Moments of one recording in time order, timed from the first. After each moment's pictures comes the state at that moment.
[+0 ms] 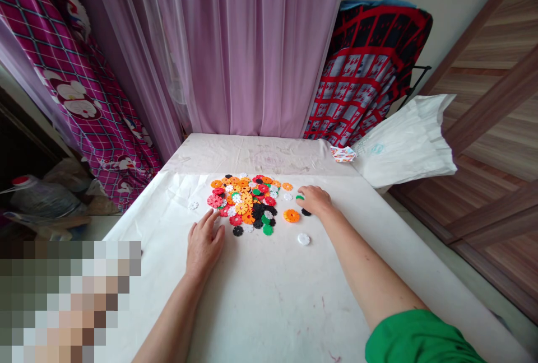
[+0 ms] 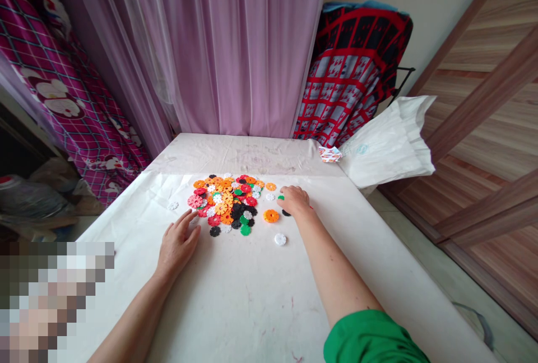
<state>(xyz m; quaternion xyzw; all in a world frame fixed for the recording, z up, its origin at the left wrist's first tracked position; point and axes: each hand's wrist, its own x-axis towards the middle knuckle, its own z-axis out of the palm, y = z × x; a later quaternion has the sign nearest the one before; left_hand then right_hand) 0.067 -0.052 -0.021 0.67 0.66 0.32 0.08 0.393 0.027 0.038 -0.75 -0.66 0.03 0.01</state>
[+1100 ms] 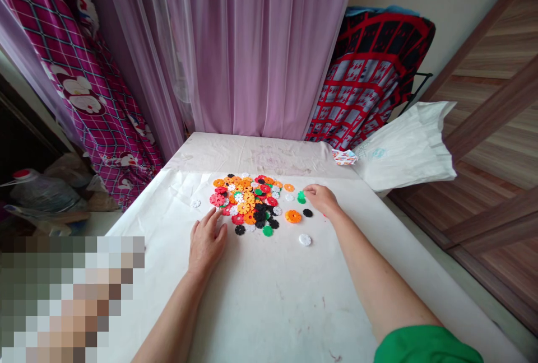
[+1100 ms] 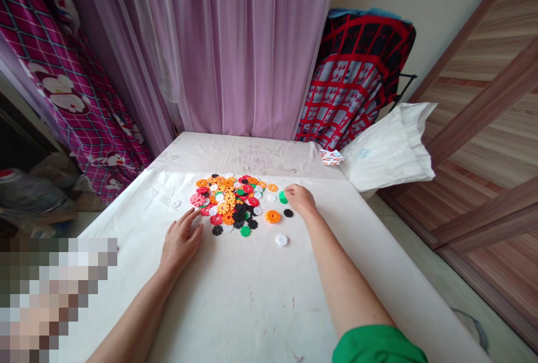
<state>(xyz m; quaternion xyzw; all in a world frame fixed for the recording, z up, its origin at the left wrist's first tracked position) 0.069 -0.054 -0.019 0.67 0.66 0.31 0.09 0.411 0.030 0.029 -0.77 -0.58 0.16 0.21</state>
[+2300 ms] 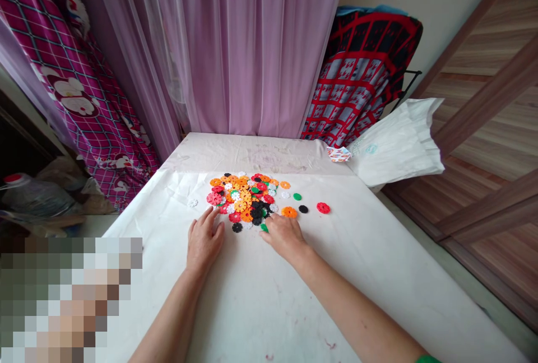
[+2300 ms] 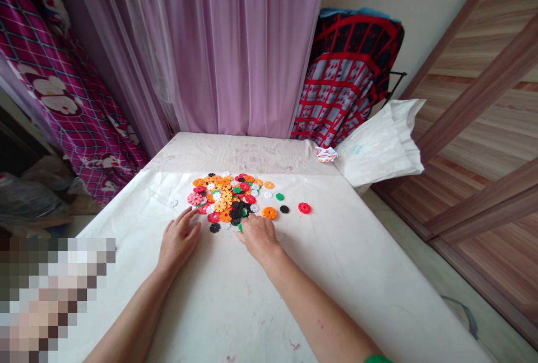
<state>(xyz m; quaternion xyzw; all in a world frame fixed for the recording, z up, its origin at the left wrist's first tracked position) 0.069 -0.053 -0.015 0.67 0.66 0.31 0.10 0.282 -0.070 0.045 -0.63 -0.78 0.02 -0.04</state>
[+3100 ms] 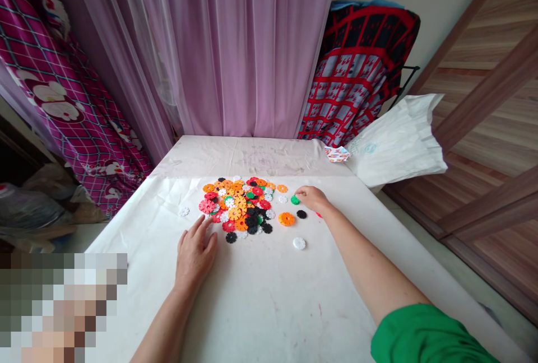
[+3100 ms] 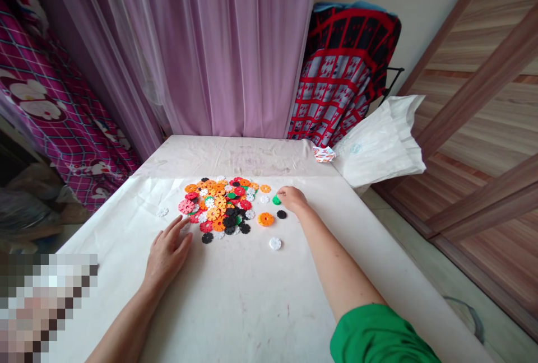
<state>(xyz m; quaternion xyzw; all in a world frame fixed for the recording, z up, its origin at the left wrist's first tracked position) 0.065 -0.052 -0.020 0.69 0.66 0.30 0.07 0.427 0.051 0.013 -0.75 -0.62 0.17 0.15</state>
